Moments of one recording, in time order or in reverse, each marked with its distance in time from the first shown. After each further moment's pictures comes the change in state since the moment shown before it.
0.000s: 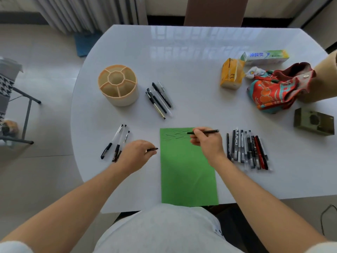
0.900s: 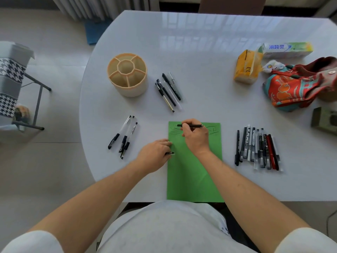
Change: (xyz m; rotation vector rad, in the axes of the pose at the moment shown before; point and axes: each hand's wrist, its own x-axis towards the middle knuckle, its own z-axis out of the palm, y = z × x) left_hand -0.004 0.020 0.032 0.041 -0.219 0.108; right_hand 0.009 0.022 0.071 -0.297 0.011 -0.274
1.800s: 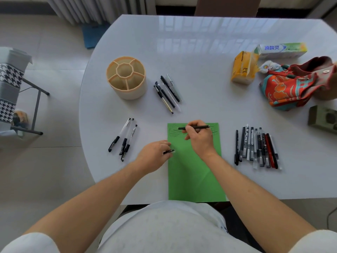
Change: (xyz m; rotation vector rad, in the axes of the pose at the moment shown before) left_hand 0.001 -0.001 -0.004 -0.129 0.066 -0.052; right_hand -0.009 -0.009 -0.021 0.159 -0.045 0.102
